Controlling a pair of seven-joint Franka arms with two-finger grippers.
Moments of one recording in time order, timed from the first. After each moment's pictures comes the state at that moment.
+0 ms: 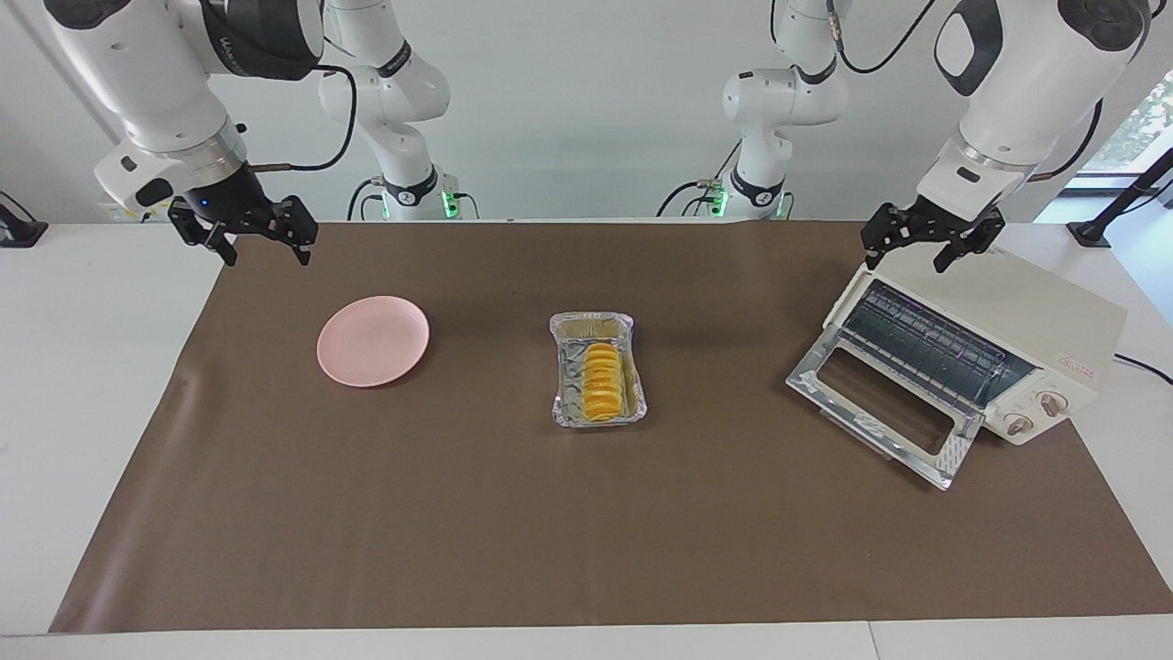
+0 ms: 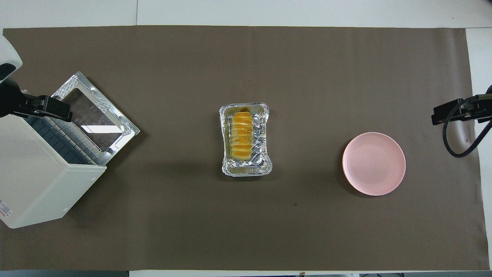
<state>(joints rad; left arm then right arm) -0.08 0.04 -0.01 -1.56 0.01 1.55 0.10 0.06 0.00 -0.10 -1.61 -0.04 1.56 -0.05</state>
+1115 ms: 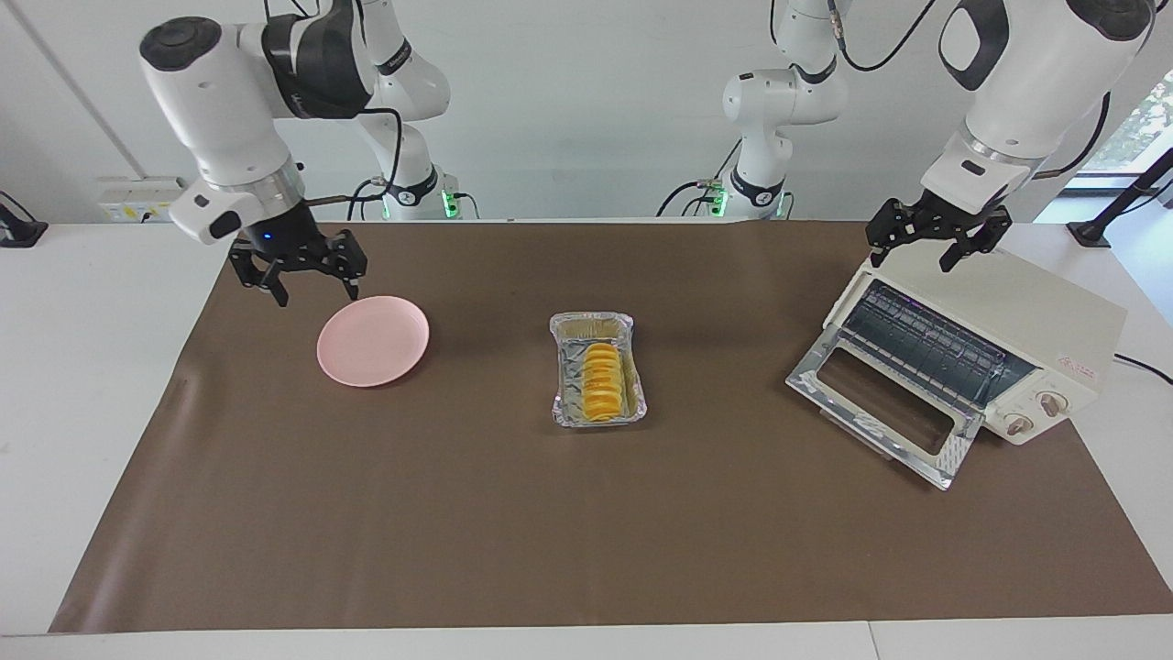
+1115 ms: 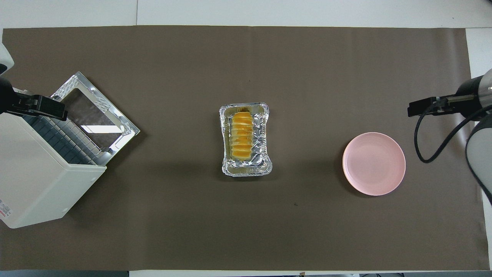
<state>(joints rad) -0.04 0.03 -0.05 -1.56 0.01 1.57 0.09 0.16 -0.04 -0.08 -1.86 0.02 1.89 -0.05</state>
